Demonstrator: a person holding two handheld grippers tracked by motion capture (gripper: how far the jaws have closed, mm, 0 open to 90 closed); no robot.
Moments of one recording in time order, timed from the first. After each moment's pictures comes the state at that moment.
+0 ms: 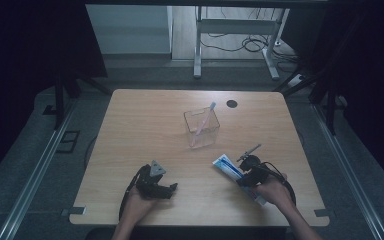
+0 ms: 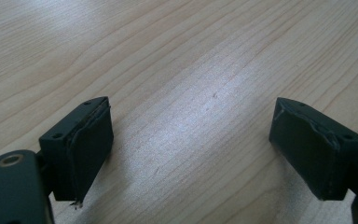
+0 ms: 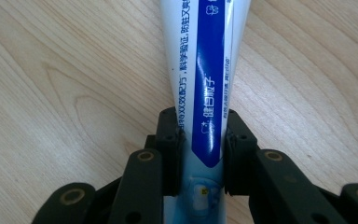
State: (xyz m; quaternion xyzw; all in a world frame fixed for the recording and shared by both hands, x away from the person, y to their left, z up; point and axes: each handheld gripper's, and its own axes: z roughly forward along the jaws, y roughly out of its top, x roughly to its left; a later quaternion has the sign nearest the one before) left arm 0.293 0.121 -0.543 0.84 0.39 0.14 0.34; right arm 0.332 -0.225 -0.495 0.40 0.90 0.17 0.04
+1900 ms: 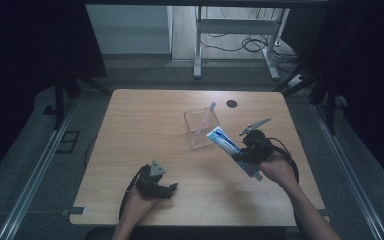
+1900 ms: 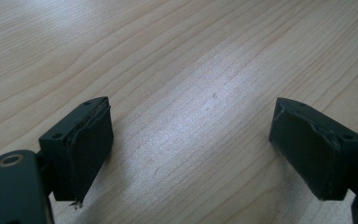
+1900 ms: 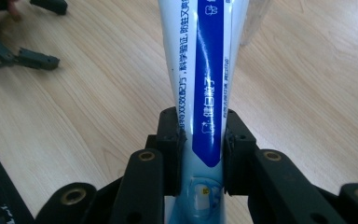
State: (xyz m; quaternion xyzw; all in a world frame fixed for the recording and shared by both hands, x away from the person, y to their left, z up) left arm 0.293 0.122 -0.543 0.85 0.38 0.14 0.34; right arm 0.358 -0.219 -0.411 0.36 0.89 0.28 0.06
